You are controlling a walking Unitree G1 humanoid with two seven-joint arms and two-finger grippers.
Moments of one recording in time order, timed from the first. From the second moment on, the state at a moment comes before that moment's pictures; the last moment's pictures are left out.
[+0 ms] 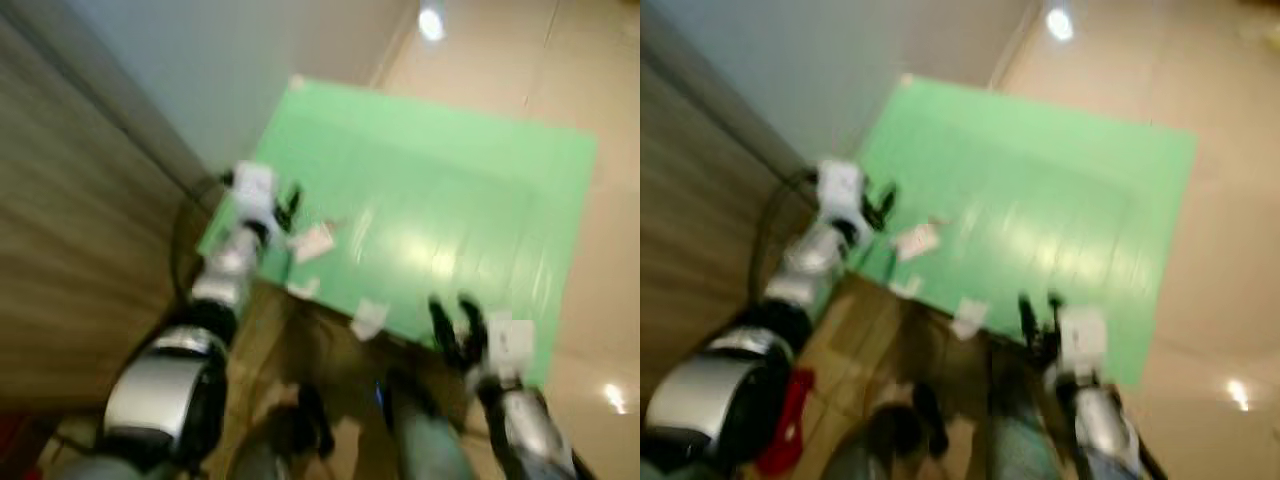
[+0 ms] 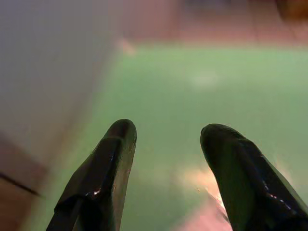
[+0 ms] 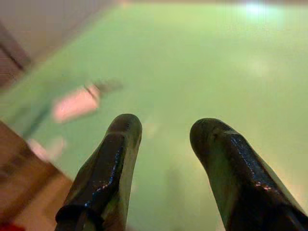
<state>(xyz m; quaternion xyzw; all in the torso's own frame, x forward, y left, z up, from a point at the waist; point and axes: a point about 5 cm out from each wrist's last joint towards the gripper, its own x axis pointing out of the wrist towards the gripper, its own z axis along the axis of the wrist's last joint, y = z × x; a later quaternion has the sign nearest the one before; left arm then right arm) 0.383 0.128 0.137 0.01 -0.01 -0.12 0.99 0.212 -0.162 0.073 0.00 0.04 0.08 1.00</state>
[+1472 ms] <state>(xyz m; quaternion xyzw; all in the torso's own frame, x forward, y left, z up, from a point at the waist) 0.321 0.123 0.080 0.06 0.05 -0.26 0.96 0.238 -0.179 0.048 -0.03 0.03 0.07 1.00</state>
